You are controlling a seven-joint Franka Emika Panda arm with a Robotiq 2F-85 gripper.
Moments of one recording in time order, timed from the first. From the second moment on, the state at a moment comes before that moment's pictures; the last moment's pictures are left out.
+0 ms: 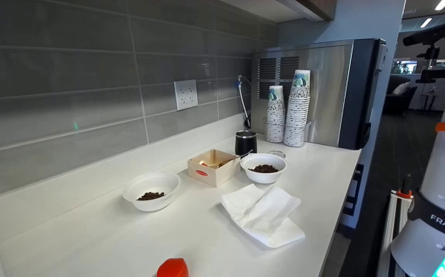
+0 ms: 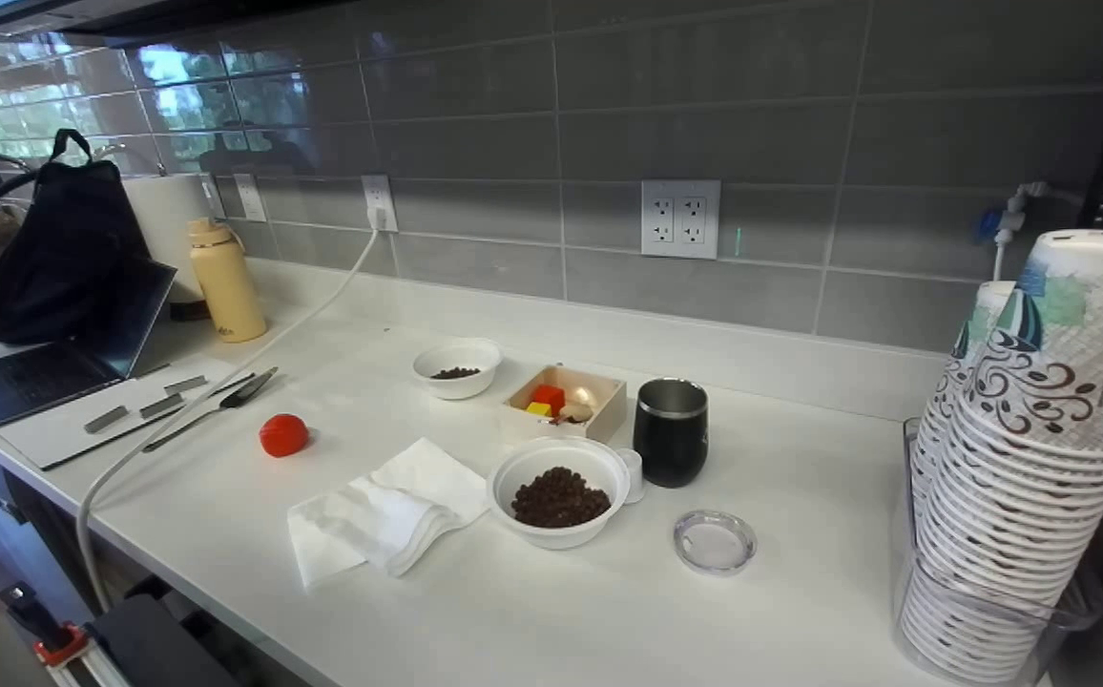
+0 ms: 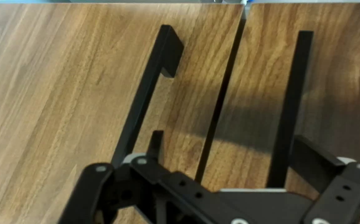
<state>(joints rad) -0.09 -0.56 -0.43 -1.85 -0.22 2.38 -0.38</state>
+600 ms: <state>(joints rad) -0.20 -0.57 -0.36 -1.86 -0.22 2.36 -0.34</state>
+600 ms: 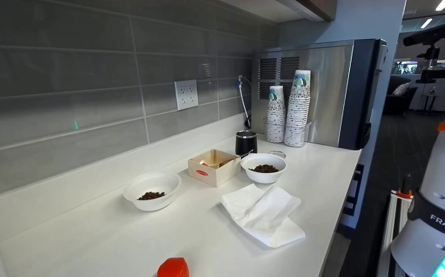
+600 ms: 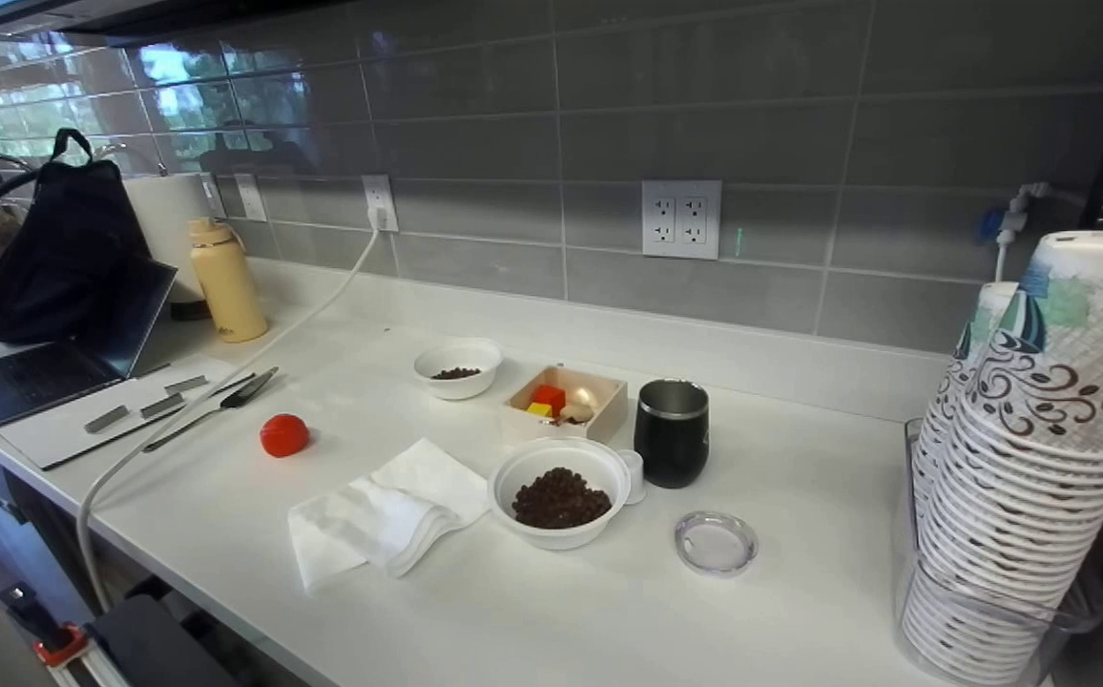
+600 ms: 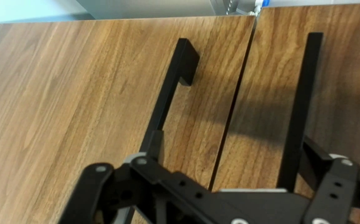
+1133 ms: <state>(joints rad) -0.32 -0.69 -0.30 -1.94 -0.27 2.30 -0.26</state>
